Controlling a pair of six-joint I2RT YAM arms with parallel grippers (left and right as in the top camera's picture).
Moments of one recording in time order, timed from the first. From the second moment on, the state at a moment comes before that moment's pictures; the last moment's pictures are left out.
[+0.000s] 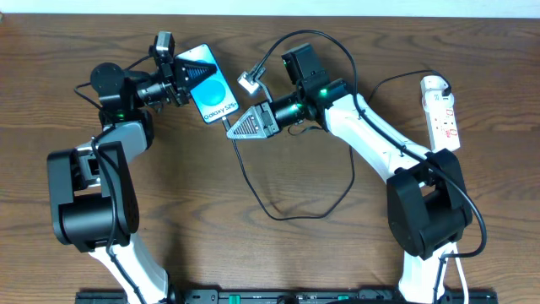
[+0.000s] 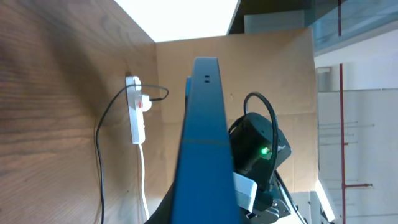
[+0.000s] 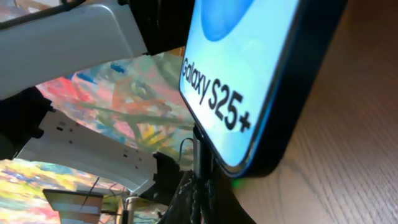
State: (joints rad) left arm 0.16 1.98 1.05 1.14 1.39 -1.68; right arm 0.51 2.02 1.56 -0.44 -1.28 0.27
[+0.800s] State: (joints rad) left arm 0.16 1.98 1.06 1.14 1.38 -1.63; right arm 0.51 2.02 1.56 -0.33 -1.28 0.40
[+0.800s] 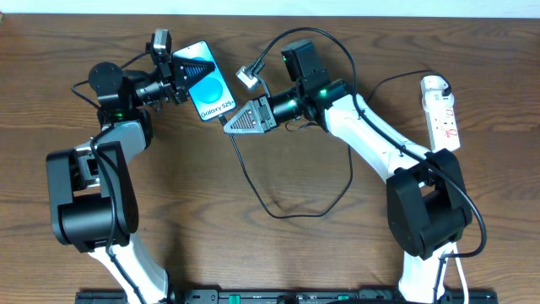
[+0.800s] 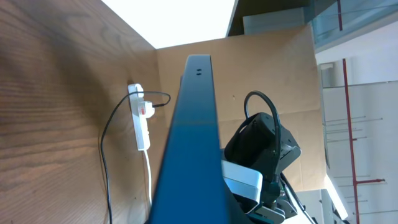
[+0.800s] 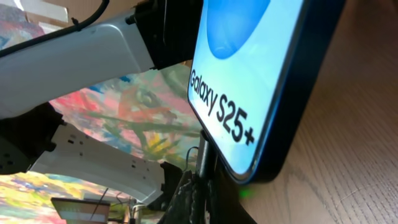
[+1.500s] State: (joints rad) left arm 0.15 1.98 1.07 1.14 1.43 -1.61; right arm 0.51 2.02 1.56 -0.34 -1.23 0.44
